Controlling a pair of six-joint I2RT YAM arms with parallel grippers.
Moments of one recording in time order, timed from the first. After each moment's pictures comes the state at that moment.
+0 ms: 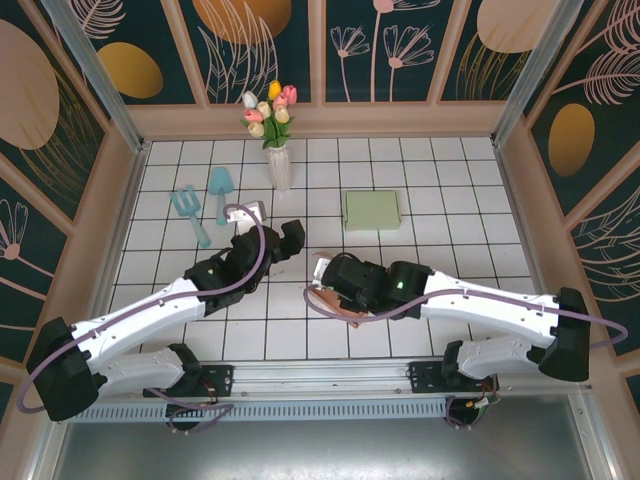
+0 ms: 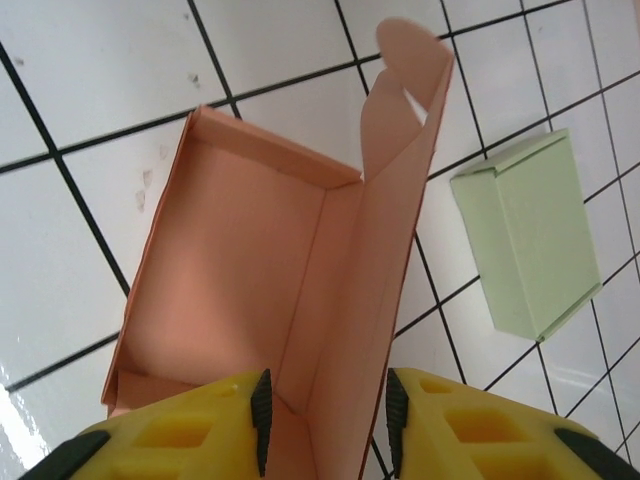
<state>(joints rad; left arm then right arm) -0.89 1.13 0.79 -0.22 -0.54 -0.84 1.23 1.24 1.05 -0.91 0.45 -0.21</state>
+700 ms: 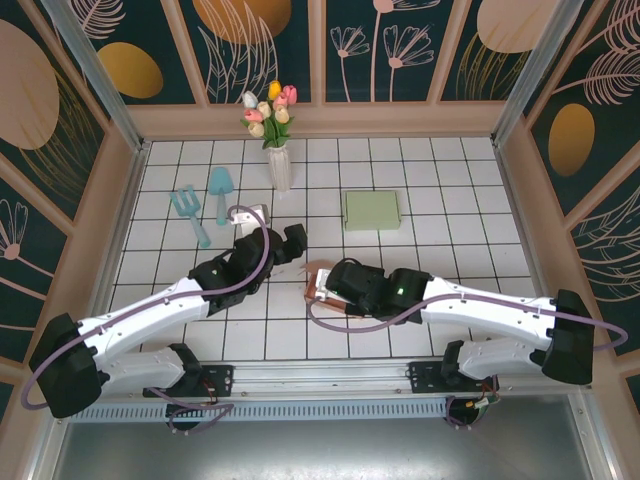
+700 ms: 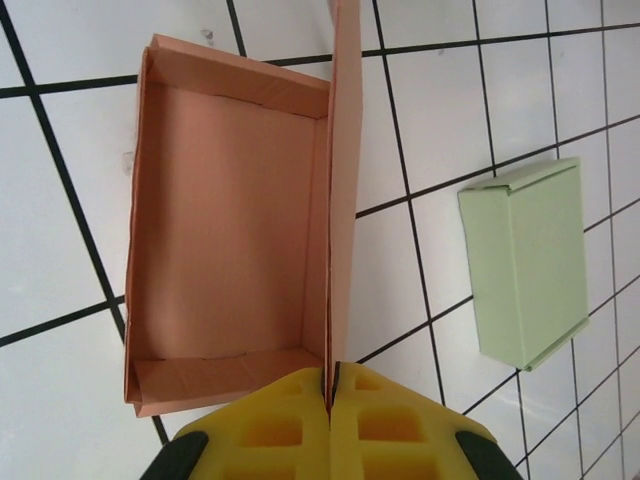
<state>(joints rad) -0.89 1.15 0.76 -0.19 -0.50 -0.86 1.22 1.21 0.92 -0.77 0.47 -0.39</state>
